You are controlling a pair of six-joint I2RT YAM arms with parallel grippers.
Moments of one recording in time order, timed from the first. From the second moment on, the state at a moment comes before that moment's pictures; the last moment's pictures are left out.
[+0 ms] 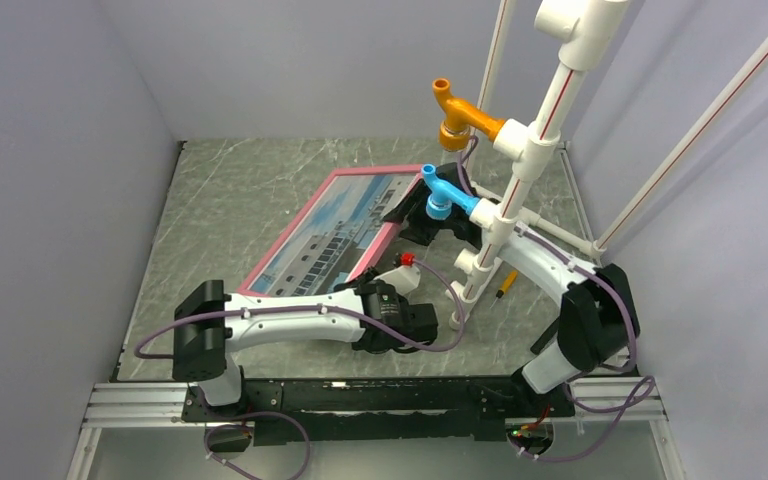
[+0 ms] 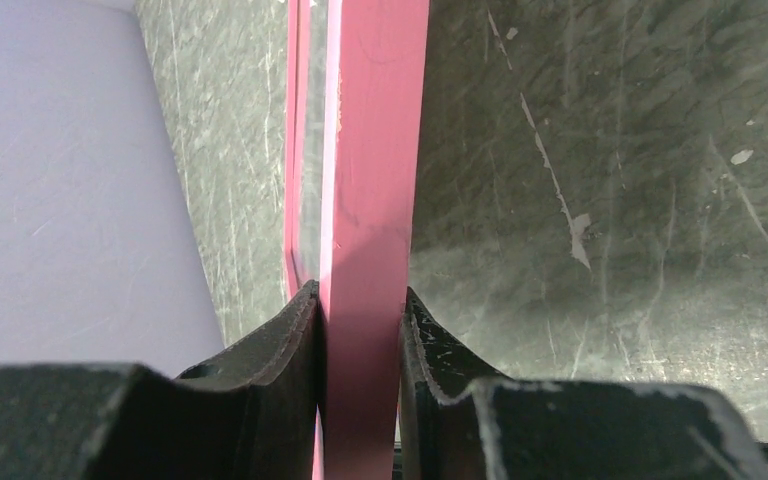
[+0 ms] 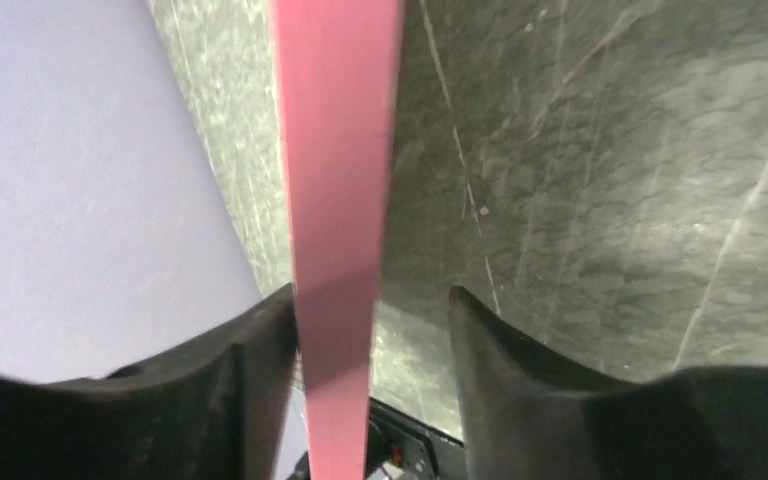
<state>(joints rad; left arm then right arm) -1.38 1.70 1.42 -1.34 -0.98 -0.73 0.54 1.57 1.20 -0.36 -0.18 1.19</state>
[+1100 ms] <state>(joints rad) -0.78 1.03 1.34 -1.01 -0.33 -0.33 0.52 1.37 1.21 -0.40 0.15 0.64</state>
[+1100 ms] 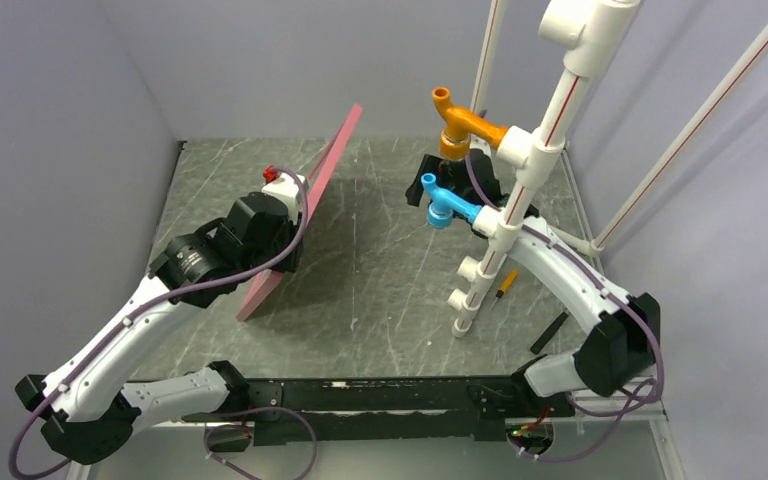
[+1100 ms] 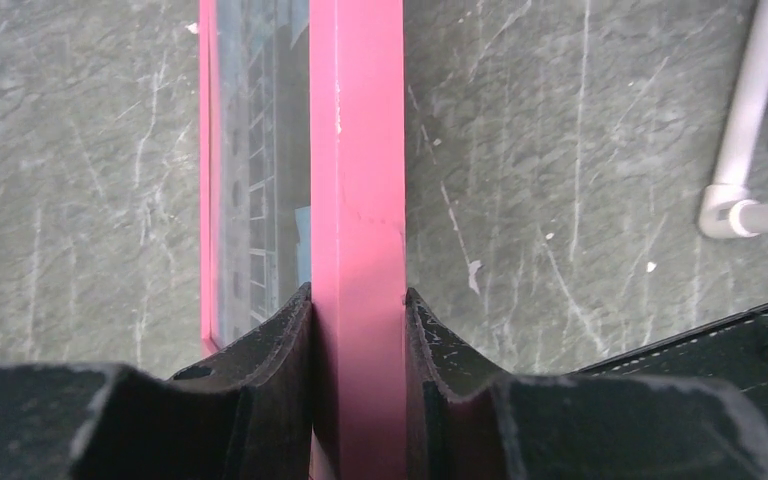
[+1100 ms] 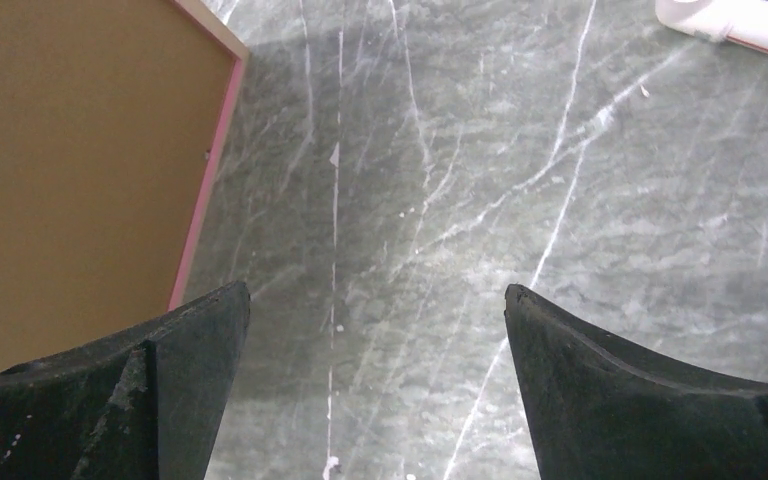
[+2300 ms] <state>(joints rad) 0.05 1.05 1.02 -0.49 0.84 -0.64 0.21 1.37 1.15 -0.42 -0.17 0.52</state>
